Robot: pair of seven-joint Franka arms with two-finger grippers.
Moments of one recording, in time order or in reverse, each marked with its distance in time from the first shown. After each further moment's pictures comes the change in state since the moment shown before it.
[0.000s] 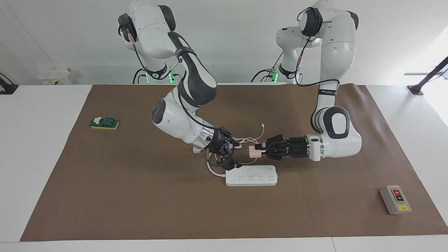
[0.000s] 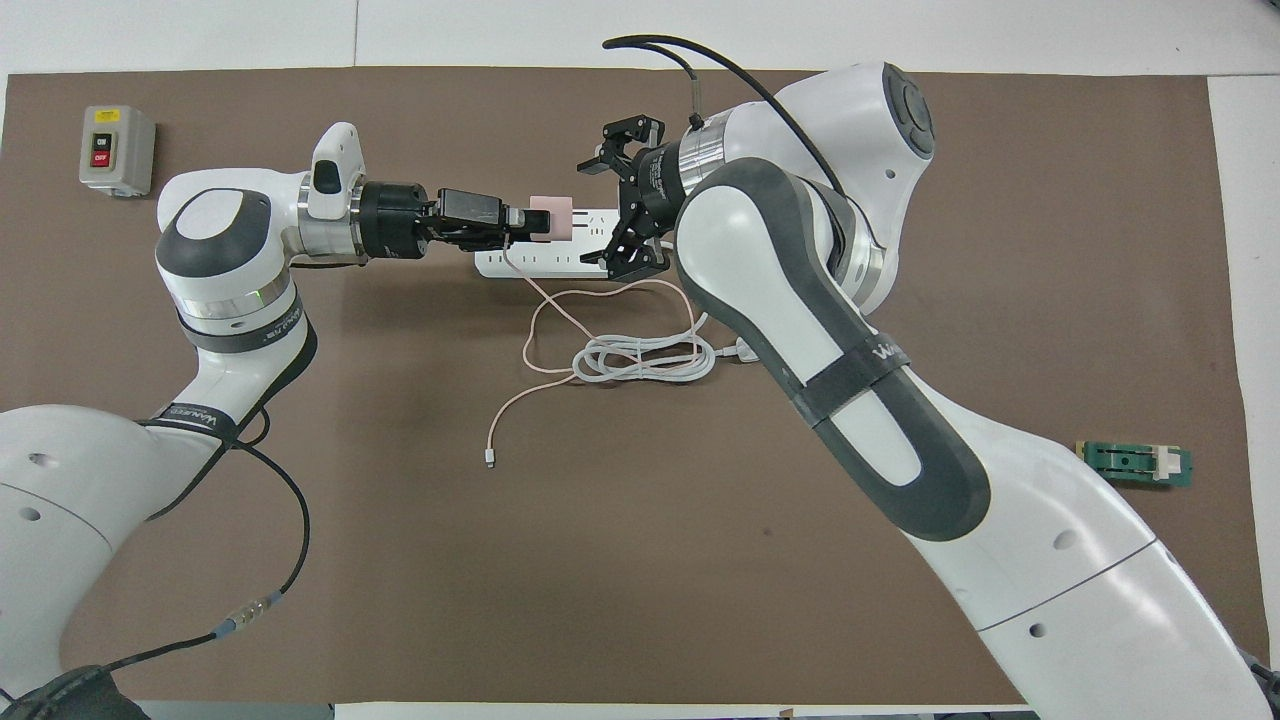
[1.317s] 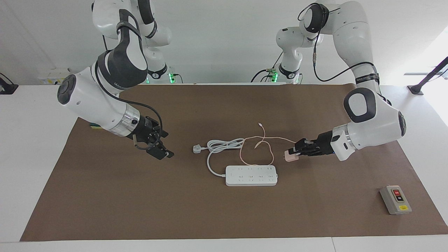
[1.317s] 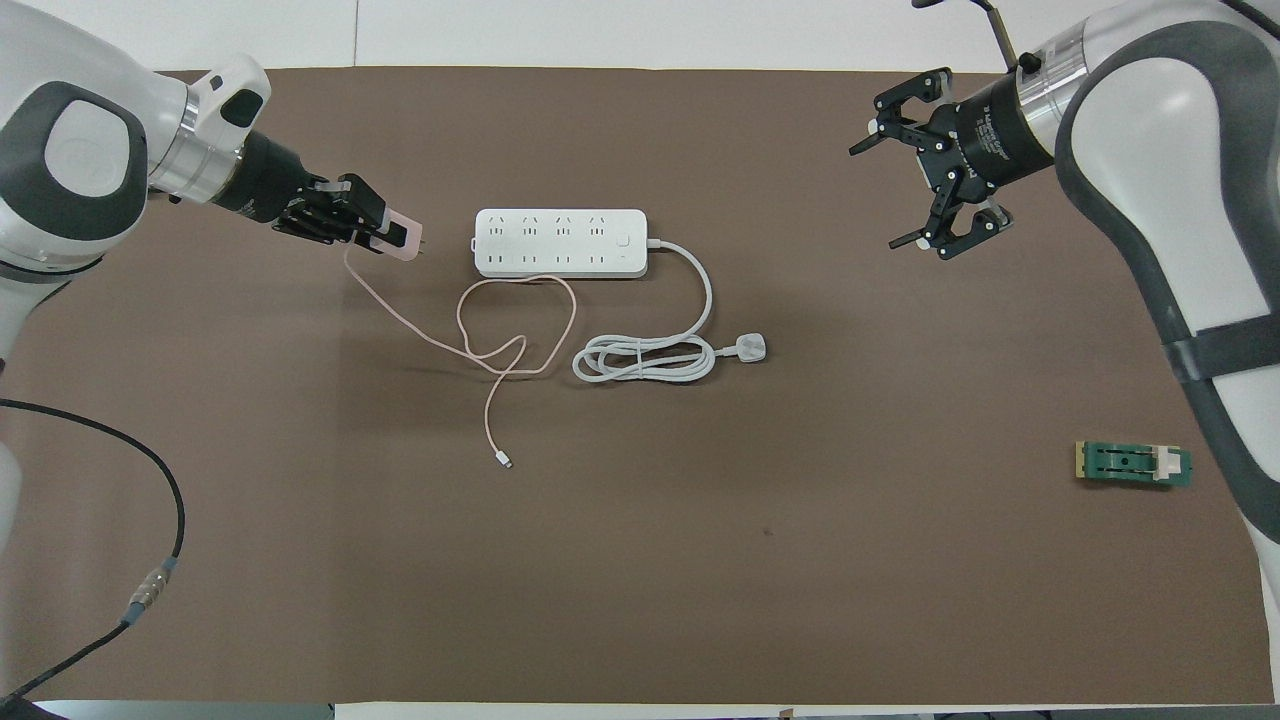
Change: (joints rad) left arm 0.085 -0.048 0.004 0.214 0.975 -0.068 -0.488; right arm -0.298 -0.194 -0.012 -0.001 -0.350 -0.487 -0.521
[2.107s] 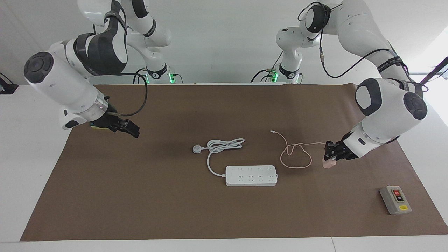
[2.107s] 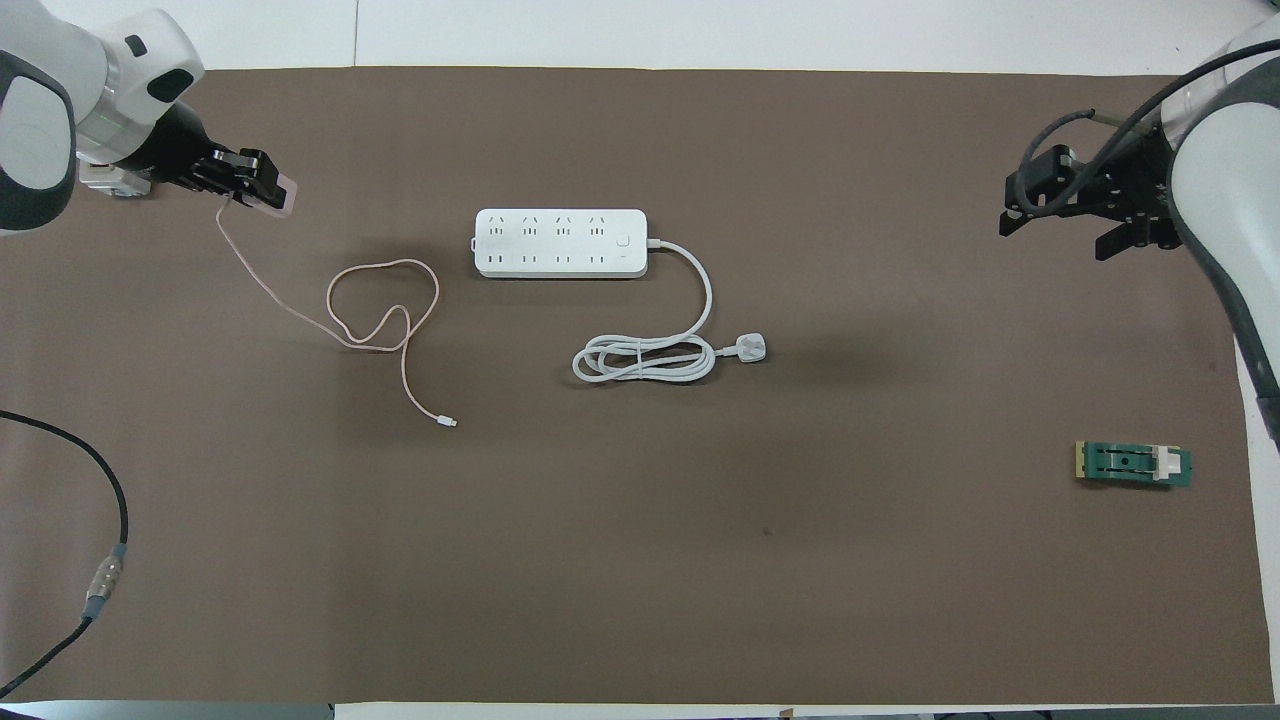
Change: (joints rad) left arm 0.011 -0.016 0.005 0.078 0.262 0.094 0.034; right arm -0.066 -0.123 -0.001 -0.051 -0.376 -0.122 -0.881
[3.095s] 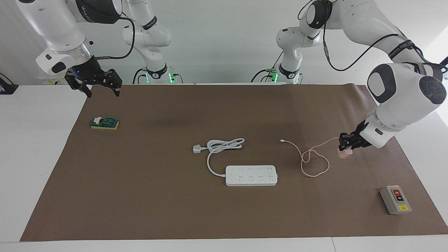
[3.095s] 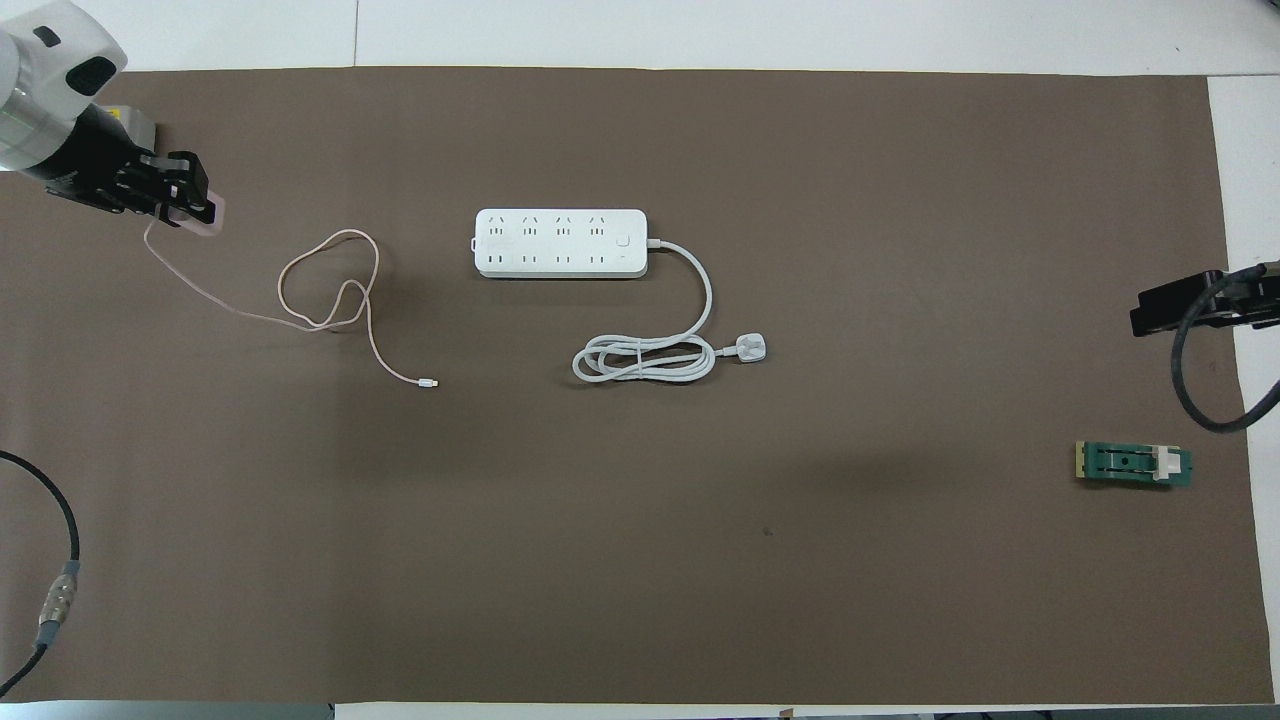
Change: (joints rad) left arm 0.015 -0.070 0.038 0.002 0.076 -0.125 -0.223; right arm -0.040 -0.343 -0.005 -0.277 -0.093 0.032 -0.239
